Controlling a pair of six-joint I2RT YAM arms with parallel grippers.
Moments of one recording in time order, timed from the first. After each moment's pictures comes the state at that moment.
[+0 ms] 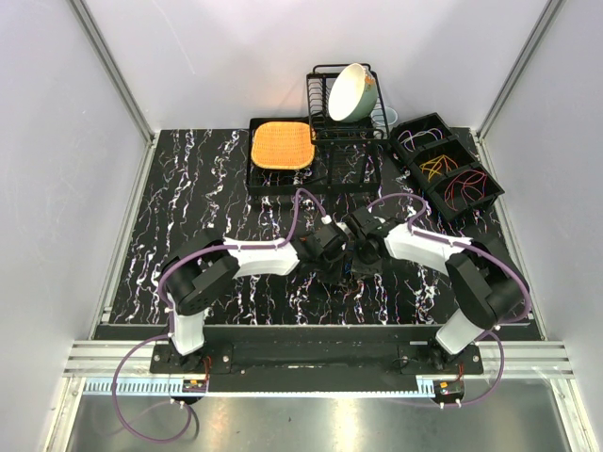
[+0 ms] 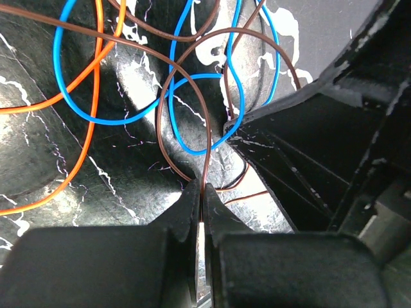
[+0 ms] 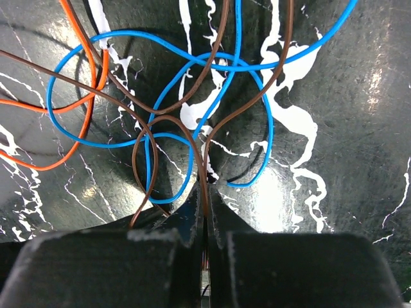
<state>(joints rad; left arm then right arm) -0.98 1.88 1.10 -0.16 0.14 -0.78 0.63 1.62 0.90 -0.57 0.06 0.78</state>
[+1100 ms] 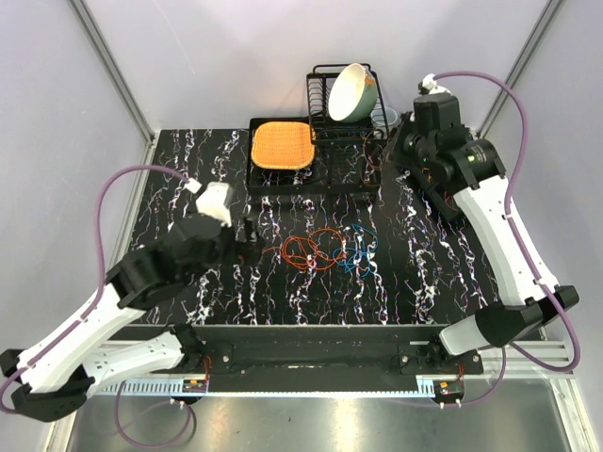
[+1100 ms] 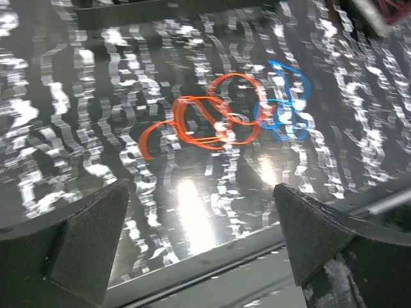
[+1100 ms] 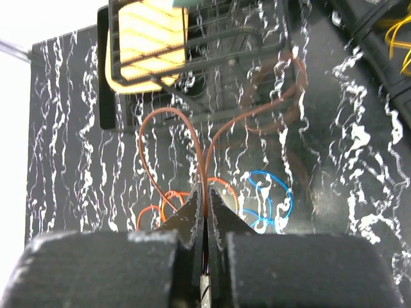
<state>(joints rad) -0.90 0.85 1.13 -0.87 -0.38 -0.52 0.41 1.46 1.83 -0.92 0.15 0.53</state>
